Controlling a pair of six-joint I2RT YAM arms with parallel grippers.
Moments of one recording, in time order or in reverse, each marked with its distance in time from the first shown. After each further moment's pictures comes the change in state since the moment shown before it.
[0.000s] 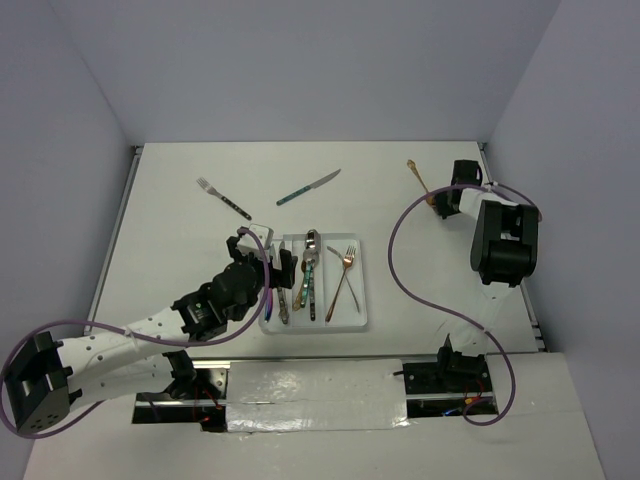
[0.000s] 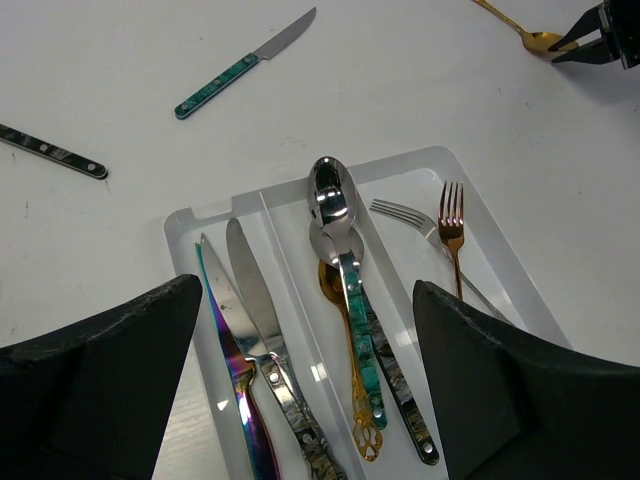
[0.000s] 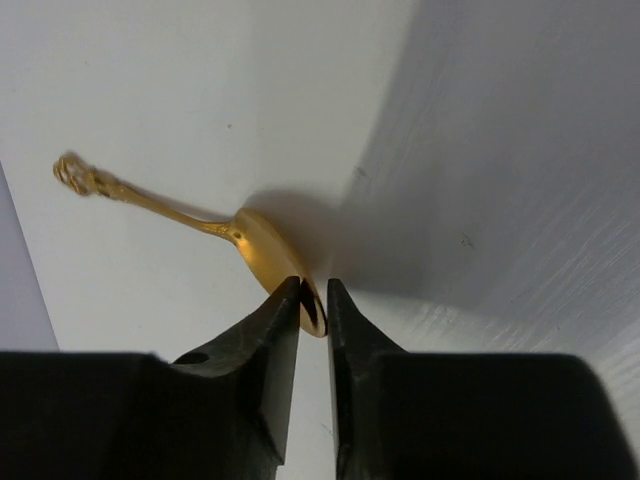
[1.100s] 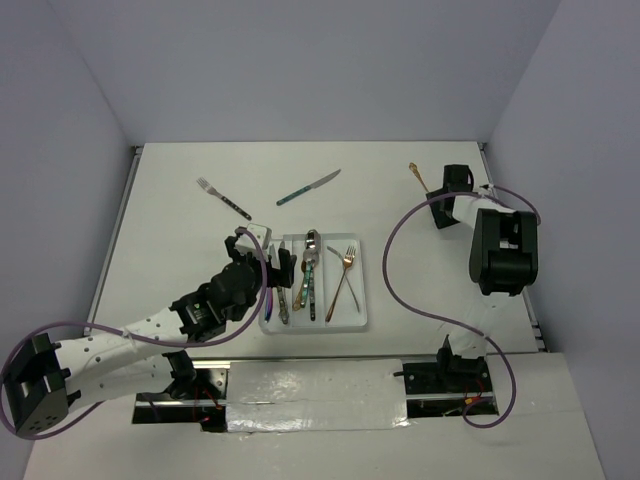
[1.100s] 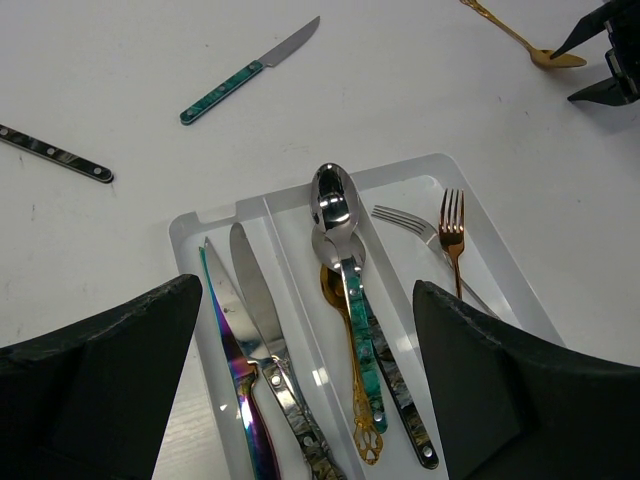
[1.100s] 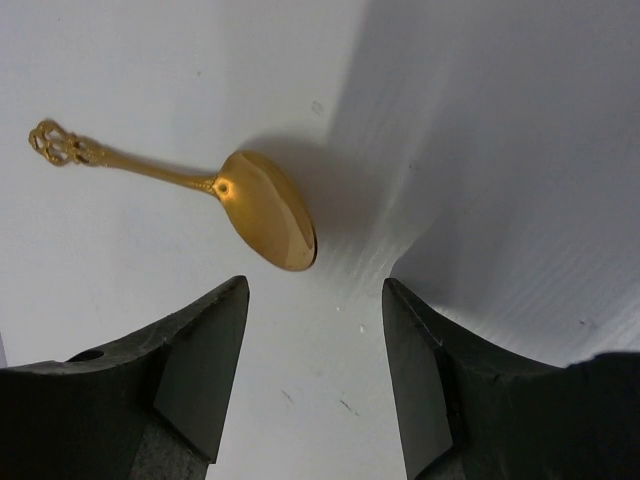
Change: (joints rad) left arm 0.000 -0.013 0.000 0.000 -0.009 0.001; right arm 0.066 -0.104 -0.113 0.003 0.129 -0.021
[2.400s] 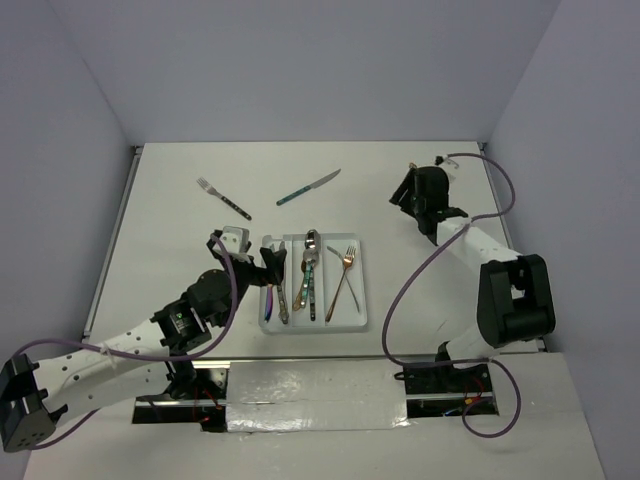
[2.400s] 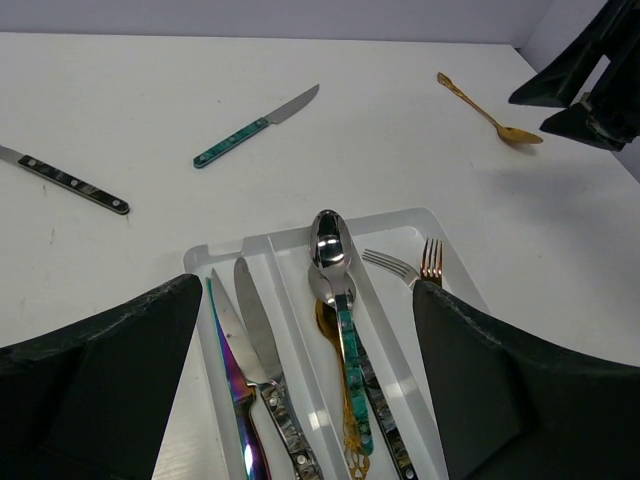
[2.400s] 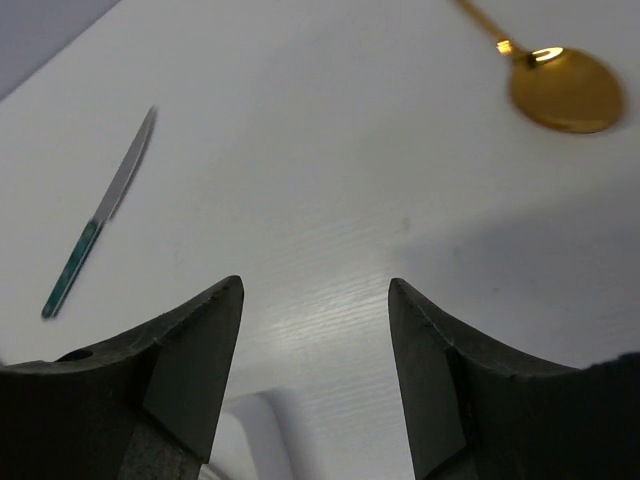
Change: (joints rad) left arm 0.001 -0.169 -0.051 0.034 -0.034 0.002; right arm 0.297 -0.375 -0.222 0.209 -0.045 -0.559
